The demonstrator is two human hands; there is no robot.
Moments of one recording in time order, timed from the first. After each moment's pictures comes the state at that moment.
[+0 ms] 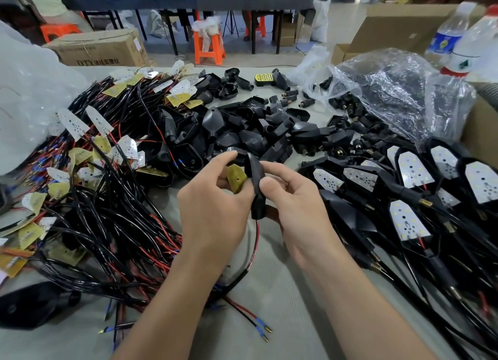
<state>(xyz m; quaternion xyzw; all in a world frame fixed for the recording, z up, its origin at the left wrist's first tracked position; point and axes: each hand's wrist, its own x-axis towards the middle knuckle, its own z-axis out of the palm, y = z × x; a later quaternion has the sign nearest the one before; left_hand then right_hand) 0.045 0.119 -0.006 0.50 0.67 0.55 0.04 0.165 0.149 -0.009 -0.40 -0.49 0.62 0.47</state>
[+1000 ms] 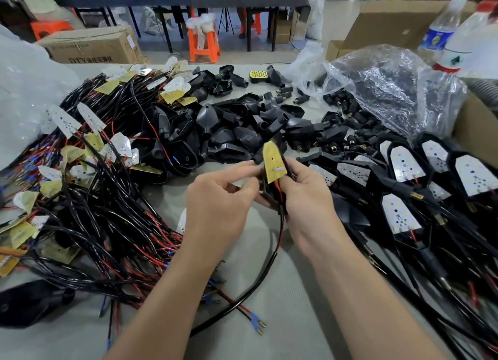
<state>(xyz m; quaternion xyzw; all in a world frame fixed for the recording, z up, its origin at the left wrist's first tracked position) 0.050 0.121 -0.008 0.51 0.61 0.56 0.24 0.172 0.159 -0.011 -0.41 -0.45 0.61 0.50</state>
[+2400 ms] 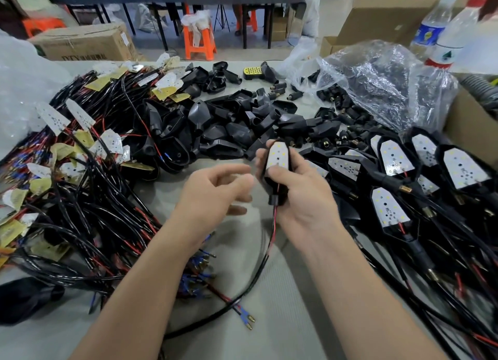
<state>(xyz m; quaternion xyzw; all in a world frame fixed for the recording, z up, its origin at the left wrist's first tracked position) 0.036 0.125 -0.005 0.44 0.59 0.50 0.46 0.177 0.163 -0.004 -0.30 -0.29 0.72 0.55</state>
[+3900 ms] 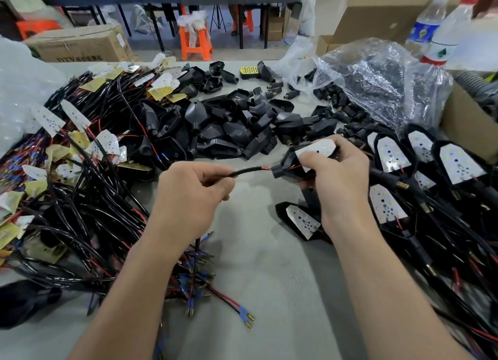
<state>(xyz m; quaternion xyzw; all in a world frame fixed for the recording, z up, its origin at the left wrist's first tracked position) 0.022 0.117 0.001 0.54 0.66 0.47 0.25 0.219 0.172 0.009 -0.50 -0.44 0.46 0.59</state>
